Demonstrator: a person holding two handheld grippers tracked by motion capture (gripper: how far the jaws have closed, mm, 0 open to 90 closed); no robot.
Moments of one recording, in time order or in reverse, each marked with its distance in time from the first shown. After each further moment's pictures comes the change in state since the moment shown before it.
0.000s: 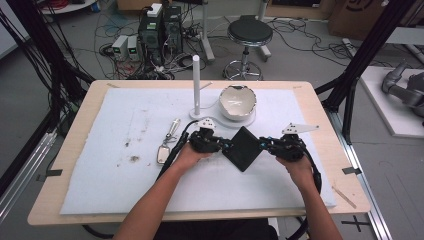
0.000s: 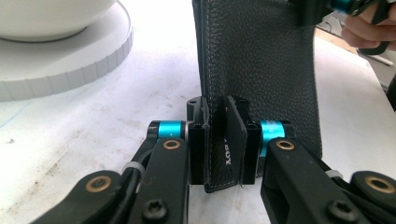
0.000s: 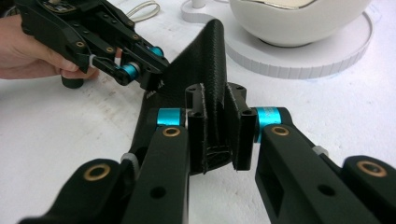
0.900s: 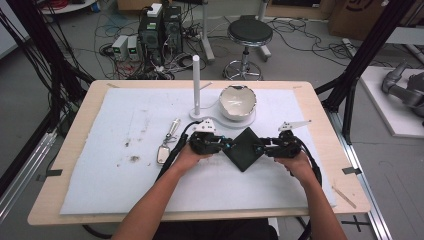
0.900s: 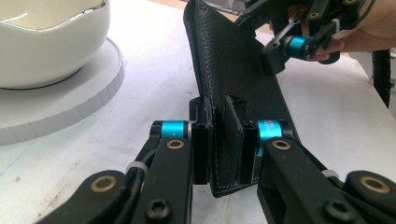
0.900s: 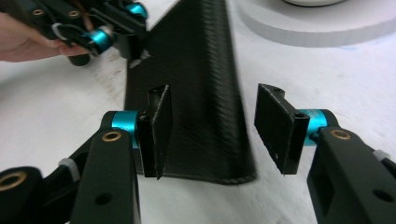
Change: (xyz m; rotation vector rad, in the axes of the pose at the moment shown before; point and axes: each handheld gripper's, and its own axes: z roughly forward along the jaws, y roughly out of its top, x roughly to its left) left arm -0.011 0.003 -0.005 -0.066 -0.002 0.106; right arm -0.025 -0.003 0.024 0.104 0.158 0.038
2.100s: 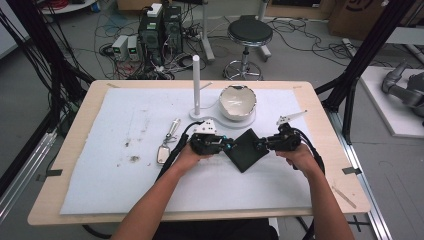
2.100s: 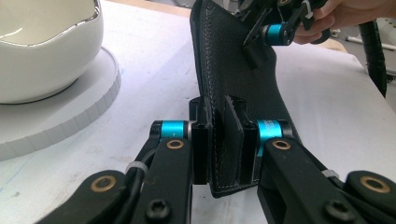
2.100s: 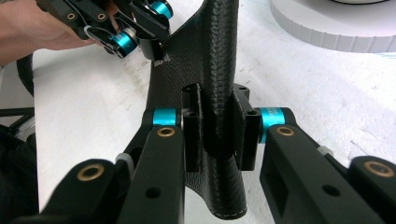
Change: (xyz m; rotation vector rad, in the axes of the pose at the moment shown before) left arm -0.002 0.000 0.001 -0.007 -0.003 0.054; right arm -0.012 0.020 -0.002 0.096 0.130 -0.013
